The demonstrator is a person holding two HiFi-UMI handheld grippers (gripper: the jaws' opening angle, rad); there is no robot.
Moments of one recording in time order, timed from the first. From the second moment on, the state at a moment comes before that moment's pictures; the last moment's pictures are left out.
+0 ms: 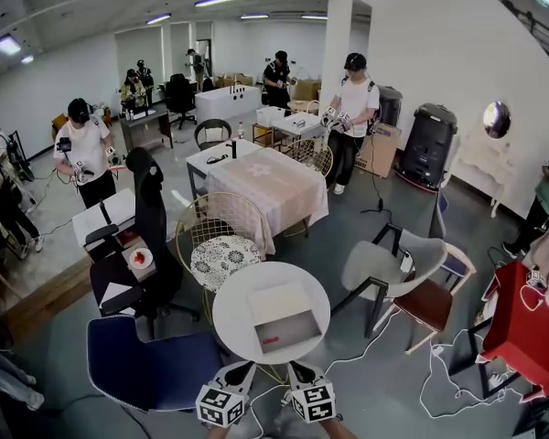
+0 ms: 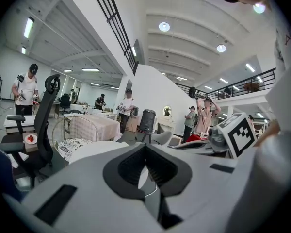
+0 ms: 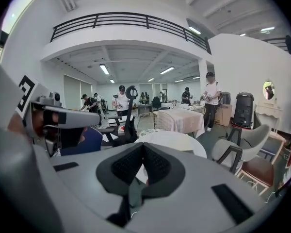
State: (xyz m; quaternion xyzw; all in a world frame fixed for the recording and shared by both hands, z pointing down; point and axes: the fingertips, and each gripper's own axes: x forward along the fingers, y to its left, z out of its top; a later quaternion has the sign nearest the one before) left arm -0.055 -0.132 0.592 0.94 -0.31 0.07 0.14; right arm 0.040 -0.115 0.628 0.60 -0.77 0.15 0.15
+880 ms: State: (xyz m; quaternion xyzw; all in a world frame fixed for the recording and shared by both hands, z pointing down) left arm -0.015 -0.028 0.581 0.94 -0.31 0.07 0.13; right arm 0.072 -0.012 0.605 0.60 -0.78 0.12 0.14
